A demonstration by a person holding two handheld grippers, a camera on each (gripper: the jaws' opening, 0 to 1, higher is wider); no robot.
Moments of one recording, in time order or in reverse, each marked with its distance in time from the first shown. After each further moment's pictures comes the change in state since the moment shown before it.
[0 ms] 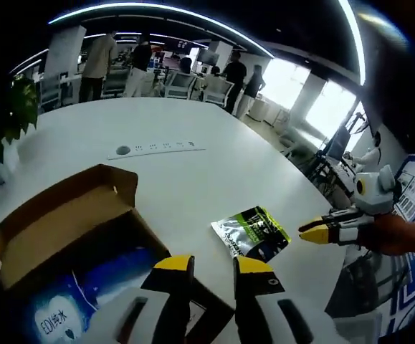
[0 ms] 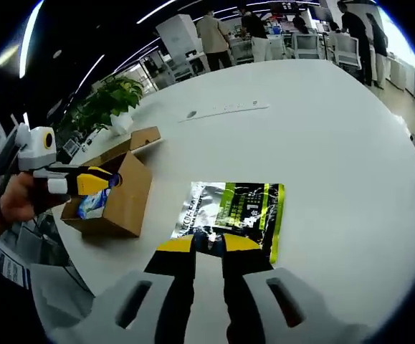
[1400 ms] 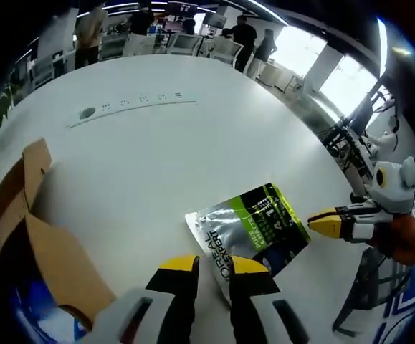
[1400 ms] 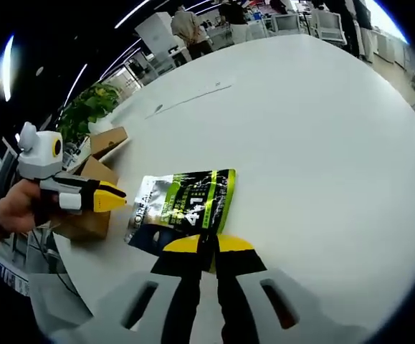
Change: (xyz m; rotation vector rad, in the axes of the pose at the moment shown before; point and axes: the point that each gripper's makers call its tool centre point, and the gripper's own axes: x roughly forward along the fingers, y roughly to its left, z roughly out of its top) left arm 0.114 -0.034 -0.028 -0.020 0.247 0.046; right arm 0.018 -0.087 -0.020 0.119 0.039 -0.025
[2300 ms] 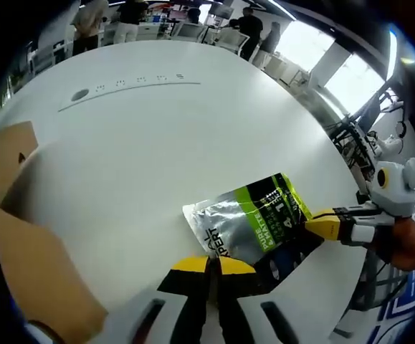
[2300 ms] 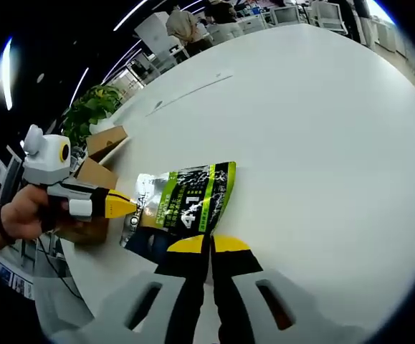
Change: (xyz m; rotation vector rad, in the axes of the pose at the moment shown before) left arm 0.033 0.000 -0.011 -0.033 0.075 0.005; right arm 0.027 -0.004 -0.005 0.055 0.019 0.060
